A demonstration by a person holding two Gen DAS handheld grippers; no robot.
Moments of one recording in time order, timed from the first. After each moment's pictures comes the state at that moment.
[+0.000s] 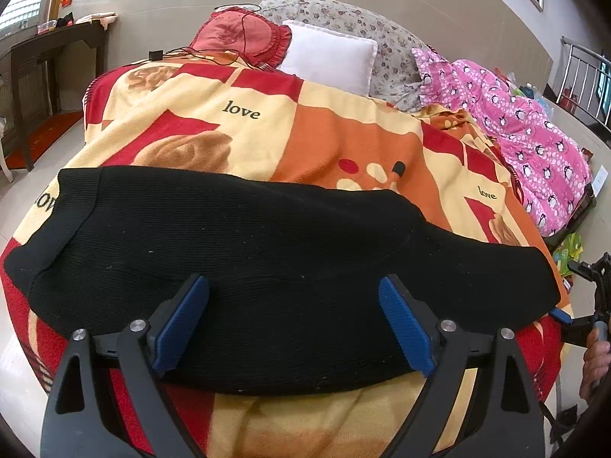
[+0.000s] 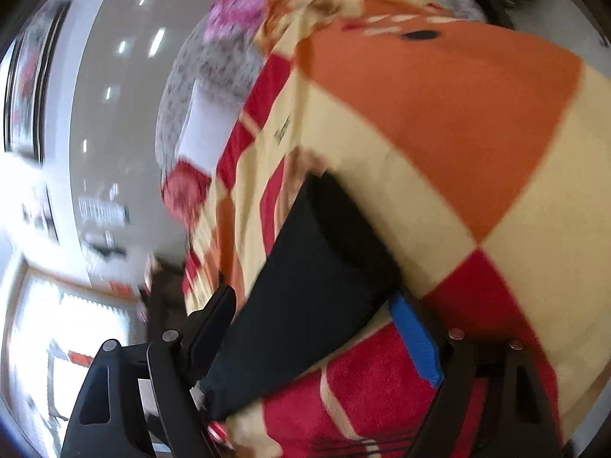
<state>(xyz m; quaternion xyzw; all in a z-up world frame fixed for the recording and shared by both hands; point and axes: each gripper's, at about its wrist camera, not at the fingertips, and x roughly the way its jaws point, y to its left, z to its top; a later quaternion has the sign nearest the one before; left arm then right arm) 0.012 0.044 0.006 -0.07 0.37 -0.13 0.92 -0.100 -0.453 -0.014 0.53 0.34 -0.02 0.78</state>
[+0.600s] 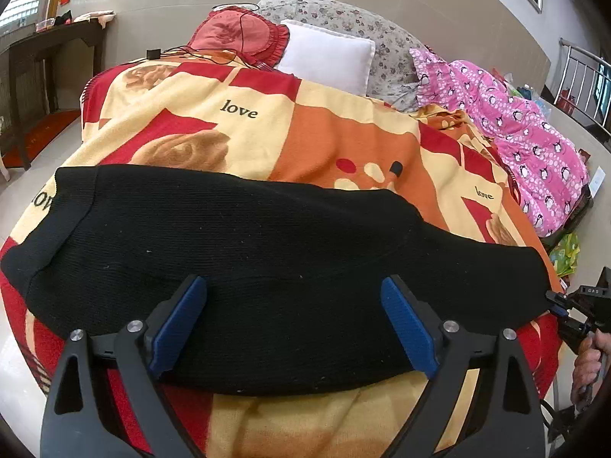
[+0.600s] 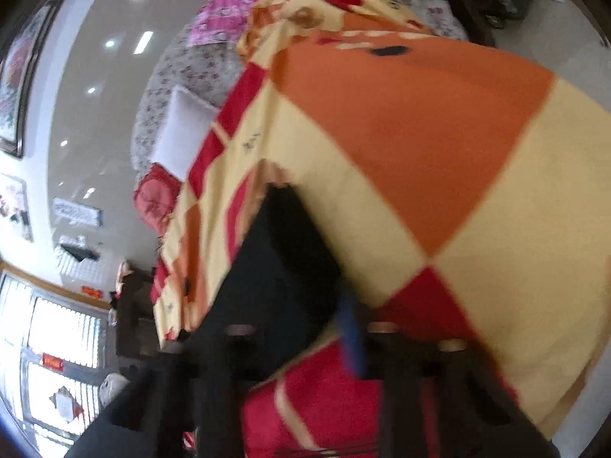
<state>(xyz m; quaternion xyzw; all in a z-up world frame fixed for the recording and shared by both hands) 0.011 0.042 0.005 -0.08 0.37 -0.14 0.91 -0.113 -0.464 -0.032 0.52 0.34 -0.06 0.78</state>
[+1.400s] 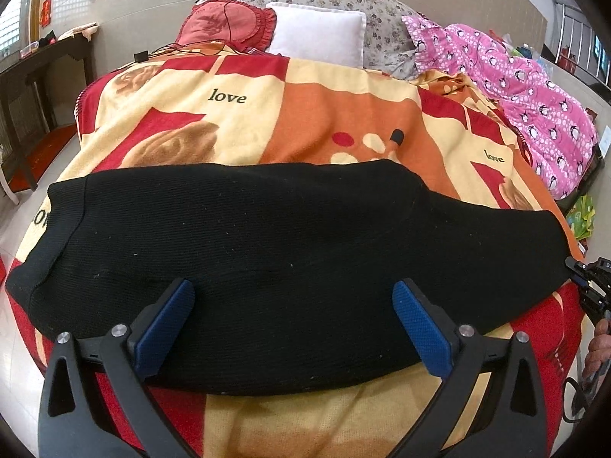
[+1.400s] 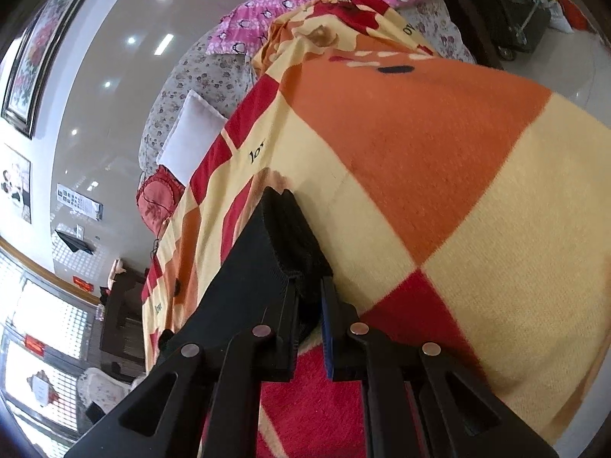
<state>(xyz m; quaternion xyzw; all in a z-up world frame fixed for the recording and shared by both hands) 0.012 0.023 0.001 -0.01 0.40 -0.13 0.91 -0.117 -0.449 -0.026 0.45 0.31 -0.08 0.83</state>
